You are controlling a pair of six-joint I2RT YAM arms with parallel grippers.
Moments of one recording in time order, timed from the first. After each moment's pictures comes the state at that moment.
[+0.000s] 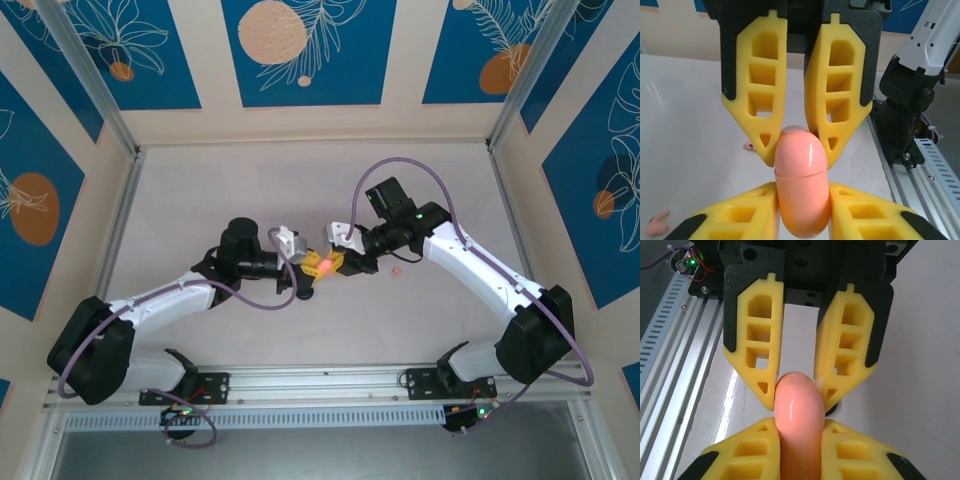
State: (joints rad) left arm -0.63 1.30 0.65 0.32 0.88 0.19; right arm 0.57 1.38 1.19 -0.87 -0.74 -0.92
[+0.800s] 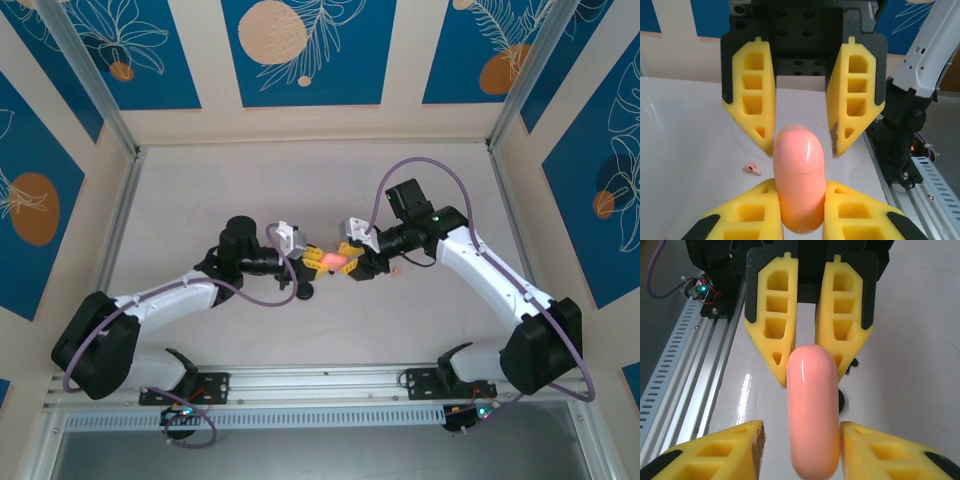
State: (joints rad) left arm -0.63 1.33 0.65 0.48 0.92 0.10; right arm 0.46 1.32 1.12 -0.86 -0.89 -0.91
